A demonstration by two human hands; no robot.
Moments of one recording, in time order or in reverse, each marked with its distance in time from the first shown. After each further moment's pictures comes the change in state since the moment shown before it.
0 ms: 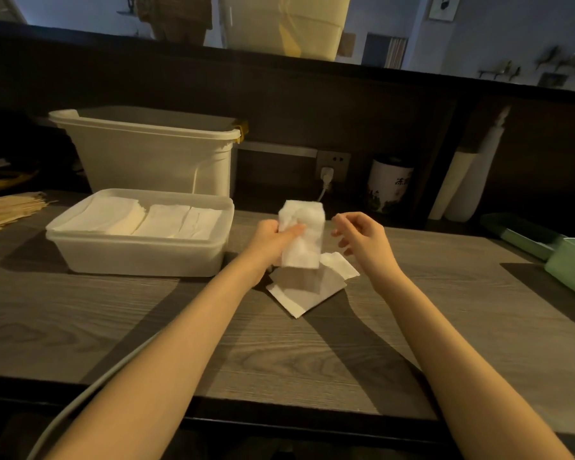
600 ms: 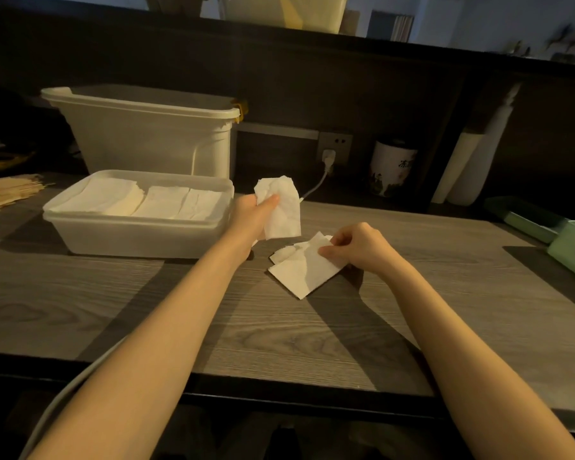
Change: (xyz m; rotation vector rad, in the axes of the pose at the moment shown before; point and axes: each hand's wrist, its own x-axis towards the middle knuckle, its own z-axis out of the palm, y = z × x) left_hand 0.008 -0.003 -0.015 0.001 0.250 -0.017; right_hand -0.004 0.011 -0.002 -0.608 -0.348 0.179
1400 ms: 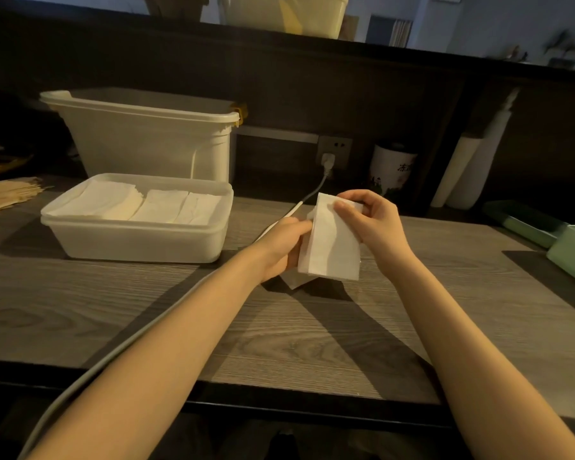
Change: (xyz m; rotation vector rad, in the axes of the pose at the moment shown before) left_hand -0.026 0.001 0.024 -0.083 -0.536 -0.139; right_hand -0.014 -0.017 -0.017 0.654 0.366 -0.261
